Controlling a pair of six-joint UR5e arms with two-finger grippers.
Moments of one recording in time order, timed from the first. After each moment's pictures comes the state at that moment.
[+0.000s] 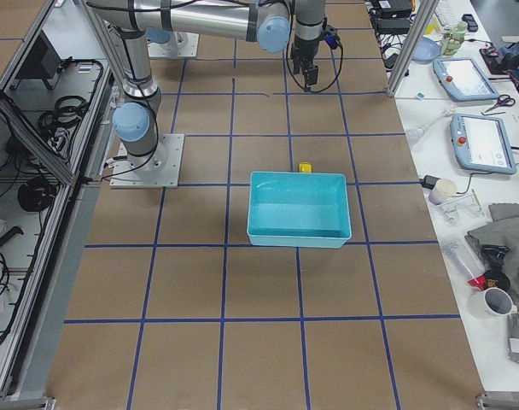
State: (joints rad) left arm -1.62 -1.71 -1.44 -1.54 1.56 0.06; right arm 1.53 -1.38 1.54 -1.73 -1.58 -0.38
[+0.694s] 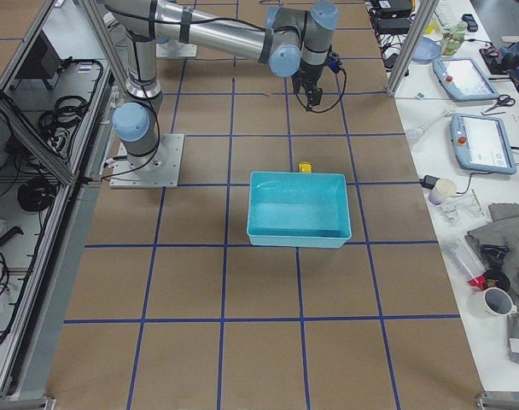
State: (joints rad) left arm -1.61 -1.61 -1.51 -1.56 1.60 -0.05; right arm 1.50 -1.25 1.63 -1.92 -1.61 -0.78
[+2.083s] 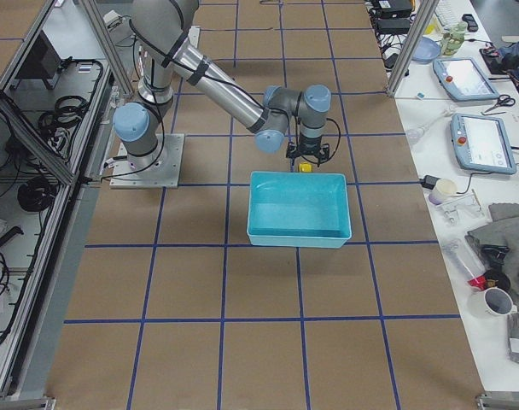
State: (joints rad) left arm -1.60 -1.60 -1.50 -1.53 1.59 0.00; right arm 1.27 -1.14 1.81 -2.28 -1.61 -1.80
